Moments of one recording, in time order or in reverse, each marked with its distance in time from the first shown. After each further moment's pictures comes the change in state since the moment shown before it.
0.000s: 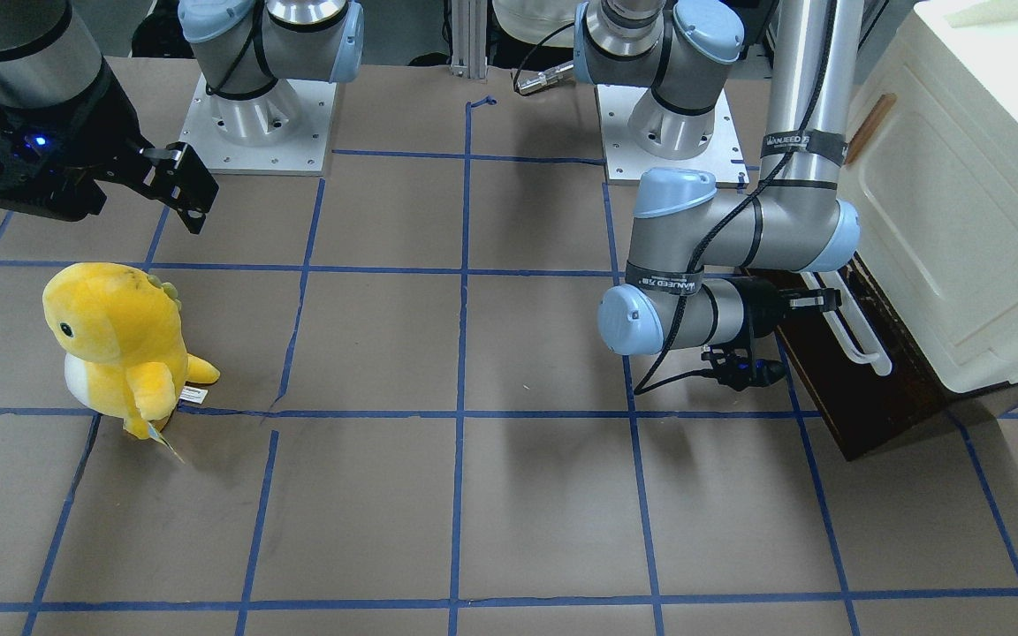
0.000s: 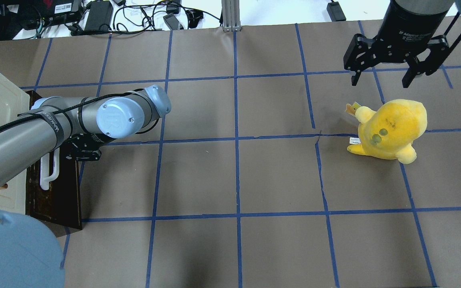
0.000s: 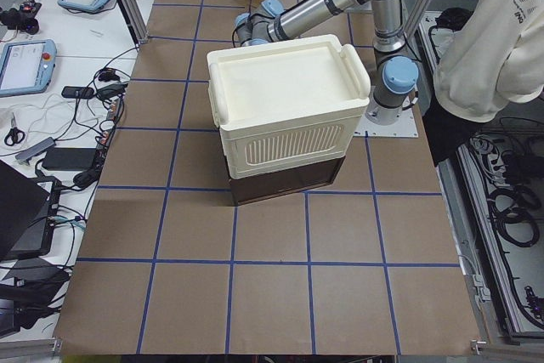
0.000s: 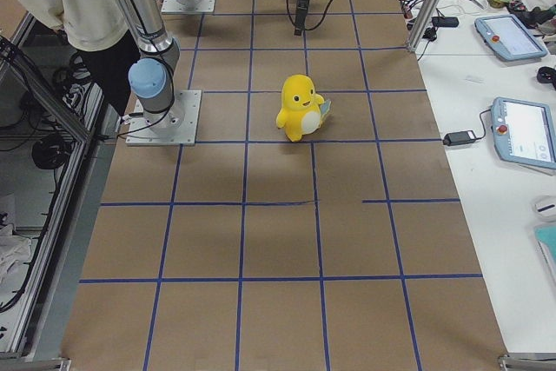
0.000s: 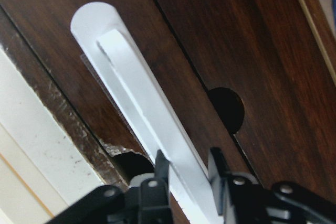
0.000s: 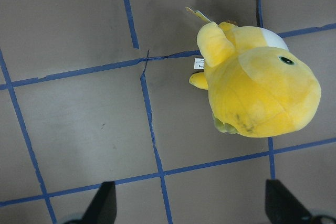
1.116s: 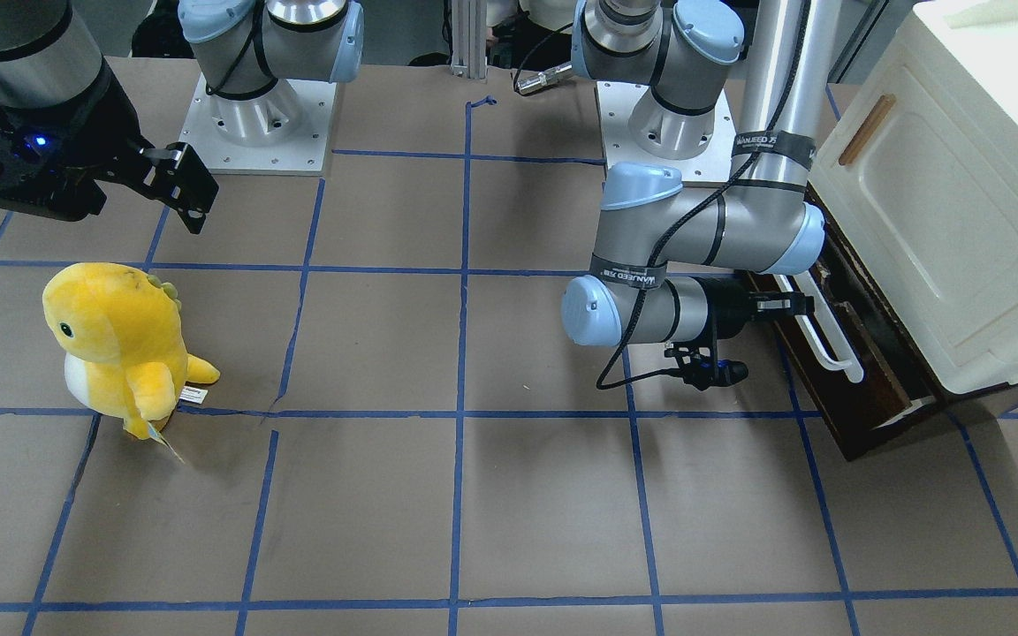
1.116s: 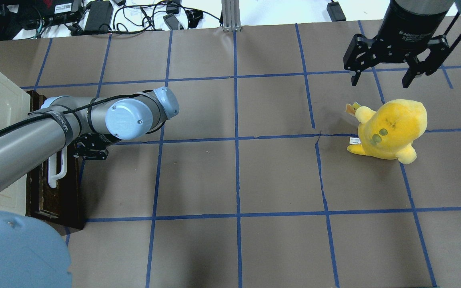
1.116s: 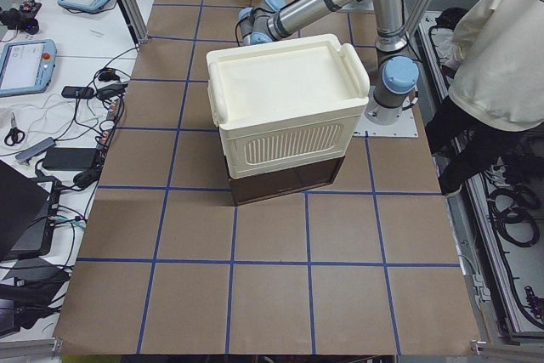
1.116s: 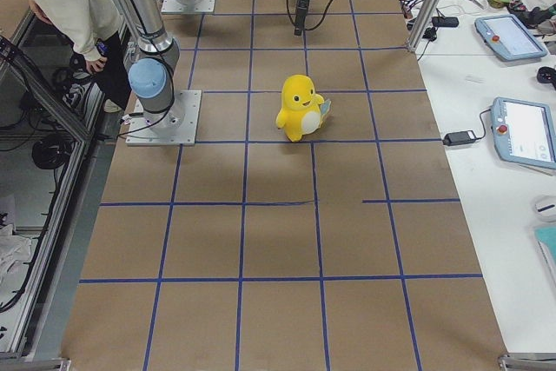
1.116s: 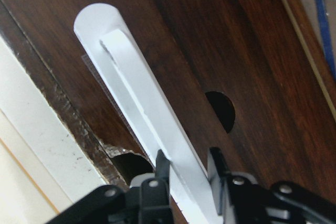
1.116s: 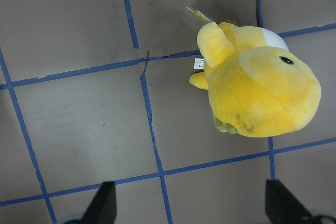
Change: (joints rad) left arm -0.087 -0.012 0.008 0.006 -0.008 -0.013; right arm 0.000 0.000 0.000 0.000 0.000 0.000
